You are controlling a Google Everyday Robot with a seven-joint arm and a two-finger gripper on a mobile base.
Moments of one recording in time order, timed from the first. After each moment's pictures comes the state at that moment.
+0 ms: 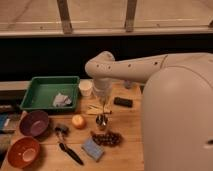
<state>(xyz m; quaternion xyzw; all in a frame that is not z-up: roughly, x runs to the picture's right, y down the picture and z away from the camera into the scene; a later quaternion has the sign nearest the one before) -0.003 0.065 0.765 -0.27 0.19 0.54 0.78</state>
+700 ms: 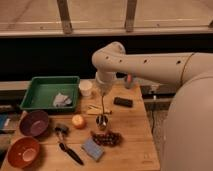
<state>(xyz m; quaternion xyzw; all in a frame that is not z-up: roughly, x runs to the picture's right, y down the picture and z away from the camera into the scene) -0.012 0.011 0.736 -0.25 0.10 0.55 0.79</state>
